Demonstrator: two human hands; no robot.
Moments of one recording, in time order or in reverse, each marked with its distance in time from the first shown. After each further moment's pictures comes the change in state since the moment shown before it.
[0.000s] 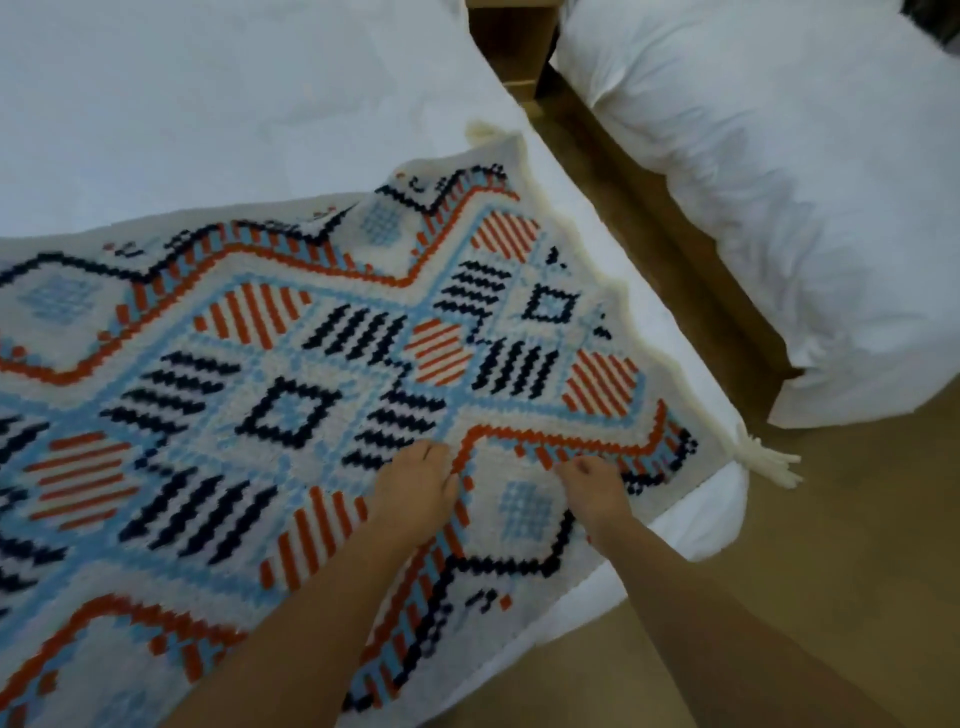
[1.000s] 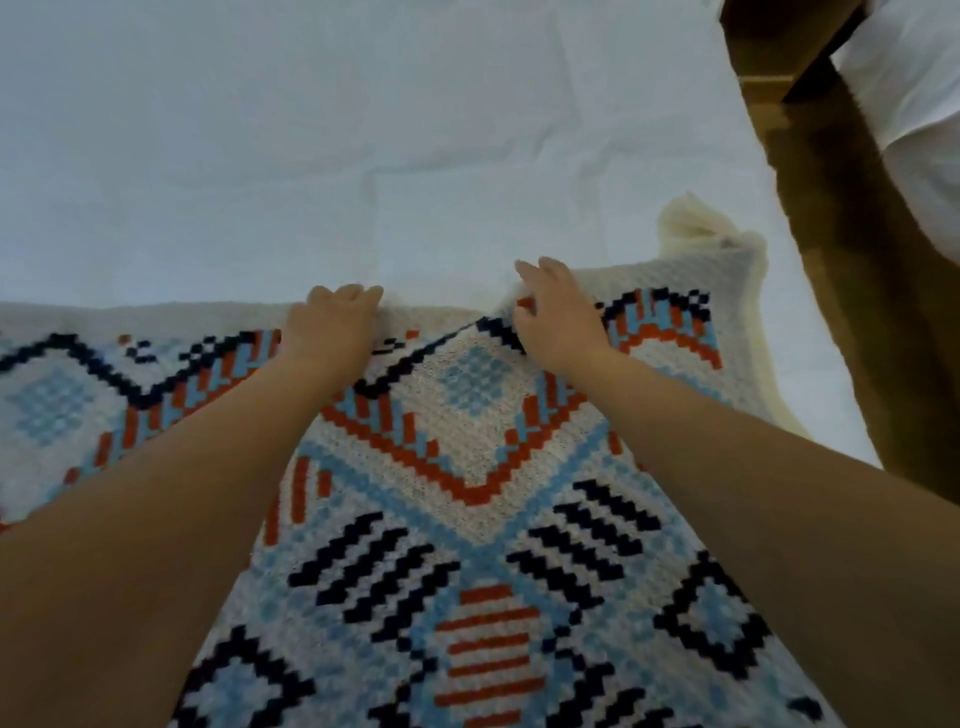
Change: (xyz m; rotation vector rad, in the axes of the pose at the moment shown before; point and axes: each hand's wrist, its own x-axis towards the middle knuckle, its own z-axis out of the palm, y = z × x) left_hand 0.313 -0.179 -0.208 0.352 0.141 -0.512; right_hand 0.299 -0.369 0.152 -0.618 -0.351 -0.901
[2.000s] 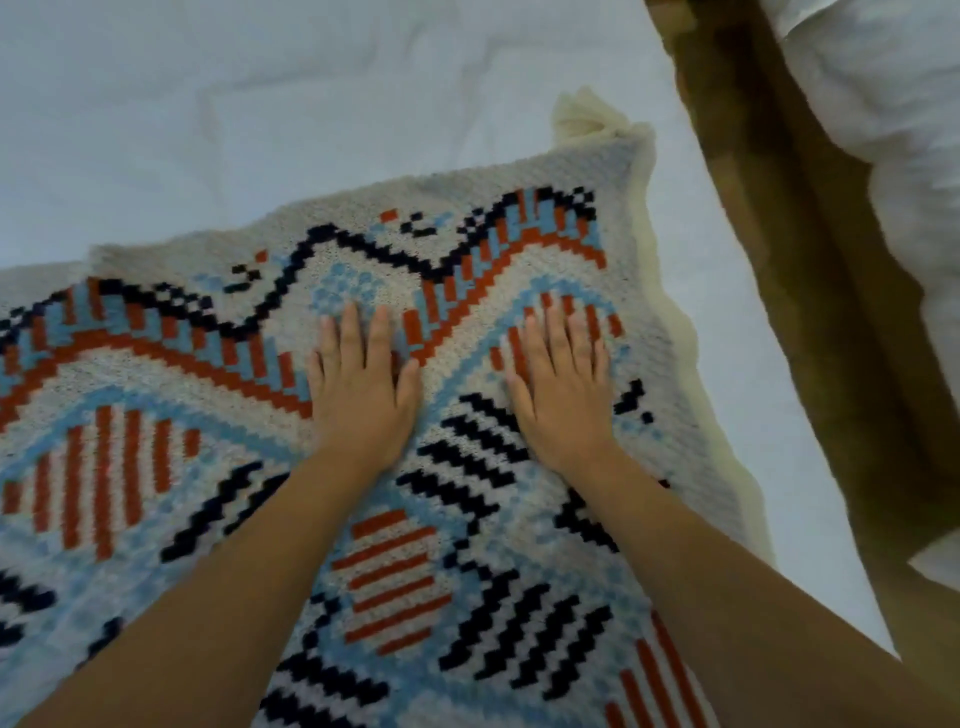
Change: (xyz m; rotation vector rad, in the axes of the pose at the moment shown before) left_hand -0.076 0.121 0.078 -0.415 0.074 0.042; right_hand -0.125 0.116 0.052 -0.429 0.094 0.163
